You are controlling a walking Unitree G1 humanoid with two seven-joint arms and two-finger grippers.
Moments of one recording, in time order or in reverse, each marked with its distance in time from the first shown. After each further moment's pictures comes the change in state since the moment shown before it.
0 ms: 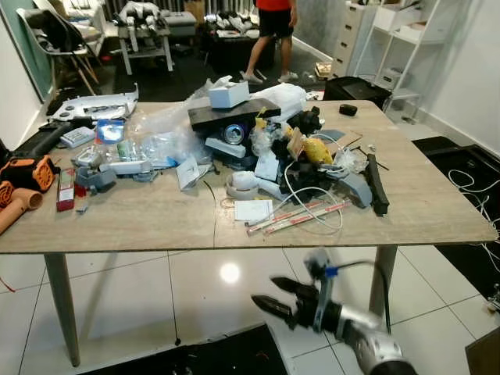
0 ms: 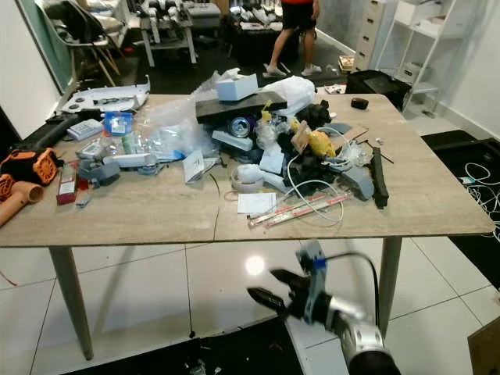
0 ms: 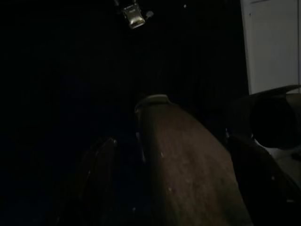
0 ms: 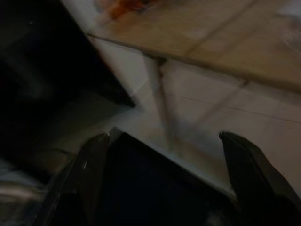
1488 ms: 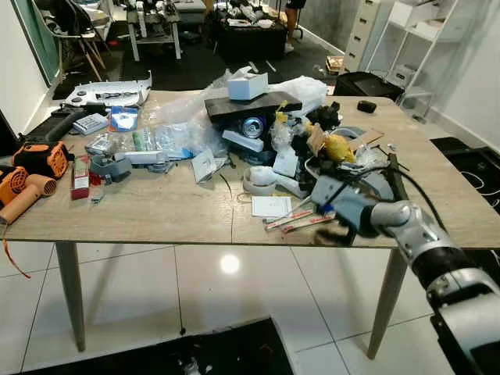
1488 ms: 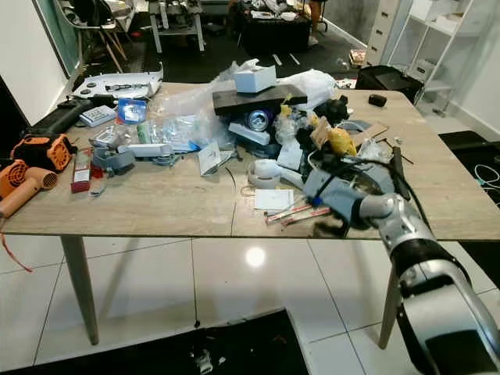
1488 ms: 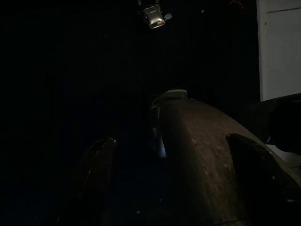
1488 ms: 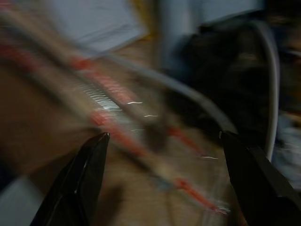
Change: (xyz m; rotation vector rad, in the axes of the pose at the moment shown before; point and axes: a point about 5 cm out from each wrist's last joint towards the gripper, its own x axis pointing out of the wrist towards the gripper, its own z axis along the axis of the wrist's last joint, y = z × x) left arm -0.008 0.011 -0.010 -0.013 -0.055 0.027; right arm -0.029 -0.084 0.145 -0.943 0.677 -0.730
